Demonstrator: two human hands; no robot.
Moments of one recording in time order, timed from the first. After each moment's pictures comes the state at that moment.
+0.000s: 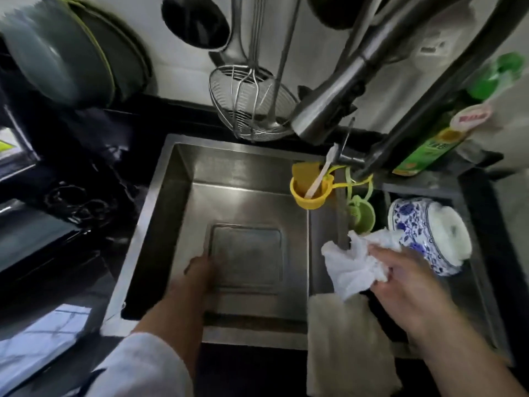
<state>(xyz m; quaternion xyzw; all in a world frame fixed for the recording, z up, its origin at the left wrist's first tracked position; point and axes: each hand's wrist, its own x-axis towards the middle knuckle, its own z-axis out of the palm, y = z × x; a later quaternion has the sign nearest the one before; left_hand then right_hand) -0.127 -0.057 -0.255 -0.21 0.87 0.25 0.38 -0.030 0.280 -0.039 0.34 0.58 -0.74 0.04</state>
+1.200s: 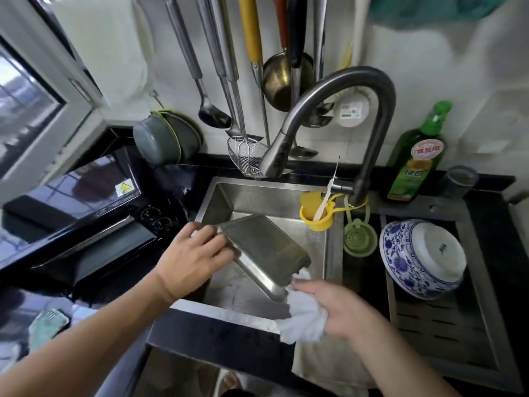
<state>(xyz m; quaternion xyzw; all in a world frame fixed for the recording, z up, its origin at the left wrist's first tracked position) -0.062 -0.058 0.058 0.45 0.85 -0.13 -0.27 -0.003 0.227 0.005 0.32 0.43 -0.73 0.42</state>
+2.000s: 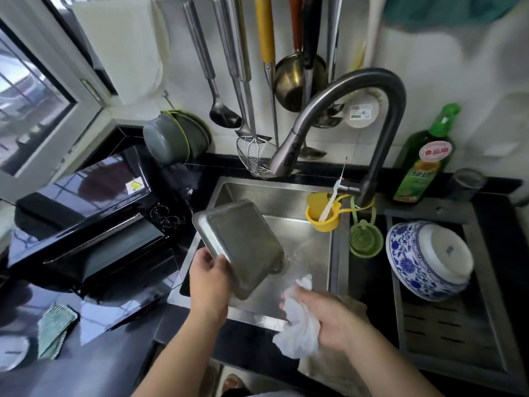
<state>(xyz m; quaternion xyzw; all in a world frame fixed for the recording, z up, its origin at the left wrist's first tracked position) -0.015 0.002 0.031 -0.34 0.69 0.64 -0.02 0.016 0.205 -0.012 0.35 0.46 -0.72 0.38</state>
